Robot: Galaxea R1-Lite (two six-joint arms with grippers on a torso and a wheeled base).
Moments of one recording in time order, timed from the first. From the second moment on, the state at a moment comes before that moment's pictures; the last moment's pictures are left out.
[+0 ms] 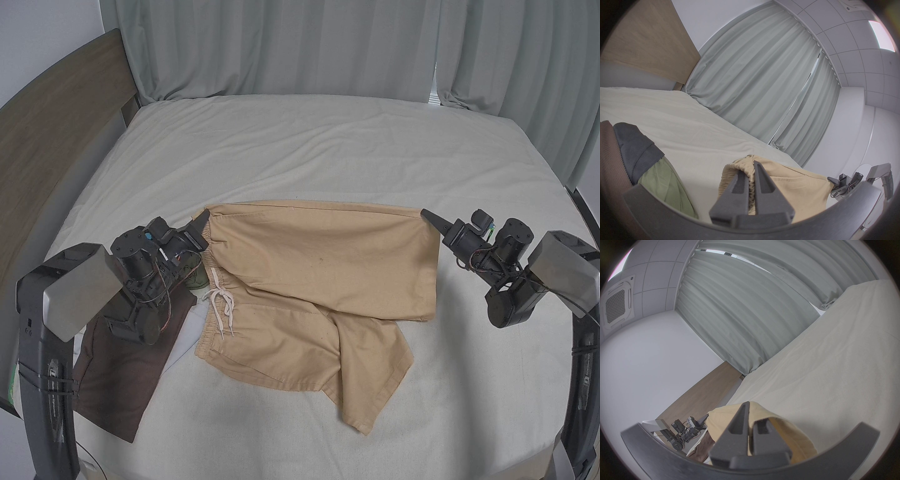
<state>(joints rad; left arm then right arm) -0.14 2.45 -1.17 -1.55 -0.23 -0.54 0.07 2.39 -1.13 -1.53 0.57 0.75</state>
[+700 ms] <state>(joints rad) -0.15 2.49 -1.27 -1.44 -0.22 -0.63 0.03 2.47 -1.28 -1.51 0.54 0.74</state>
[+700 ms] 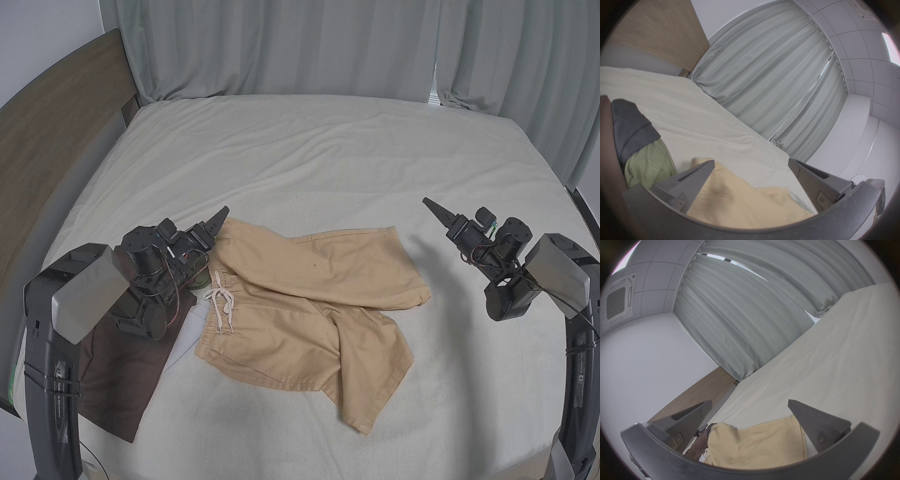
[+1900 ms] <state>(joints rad) -0.05 2.04 -0.51 -1.53 -0.39 -0.55 0.16 2.01 -0.43 -1.54 0.54 0.65</state>
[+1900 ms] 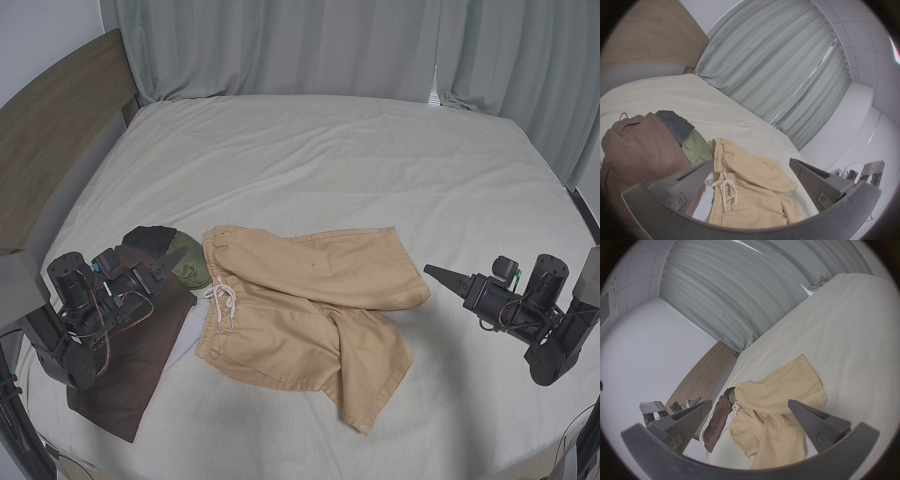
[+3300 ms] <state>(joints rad) 0.00 2.10 -0.26 -1.54 -0.60 -0.39 0.15 2.22 -0.38 -1.54 0.51 0.58</state>
